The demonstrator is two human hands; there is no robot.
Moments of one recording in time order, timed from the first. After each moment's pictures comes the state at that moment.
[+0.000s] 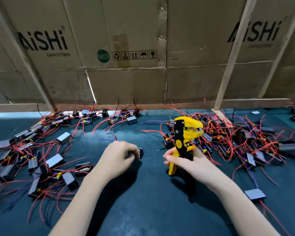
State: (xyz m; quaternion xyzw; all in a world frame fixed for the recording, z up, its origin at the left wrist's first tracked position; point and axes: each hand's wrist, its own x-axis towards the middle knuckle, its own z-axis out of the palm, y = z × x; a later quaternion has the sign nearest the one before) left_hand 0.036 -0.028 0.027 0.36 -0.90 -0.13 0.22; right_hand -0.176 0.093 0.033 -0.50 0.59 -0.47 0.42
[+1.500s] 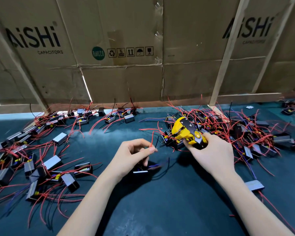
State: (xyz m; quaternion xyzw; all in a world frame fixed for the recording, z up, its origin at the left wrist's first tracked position) left_hand 0.014 -0.012 0.019 0.26 -0.72 -0.56 0.32; right_hand -0.214 0.084 0.013 -0.44 0.84 -0.32 -0.07
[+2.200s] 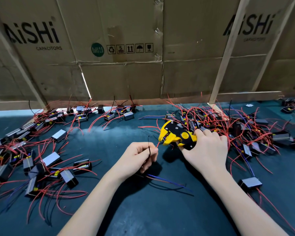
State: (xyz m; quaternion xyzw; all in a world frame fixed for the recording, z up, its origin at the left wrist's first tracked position) left_hand 0.003 -0.004 0.013 0.27 -0.75 -0.55 0.25; right_hand -0.204 0.070 0.000 -0.47 0.83 -0.19 -0.24
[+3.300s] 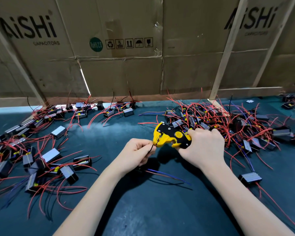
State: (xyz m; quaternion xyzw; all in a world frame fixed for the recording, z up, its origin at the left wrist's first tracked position) left_hand 0.001 -0.007 0.010 0.28 -0.73 -0.57 0.25; right_hand -0.194 0.074 0.011 -0.54 0.78 -0.18 -0.25
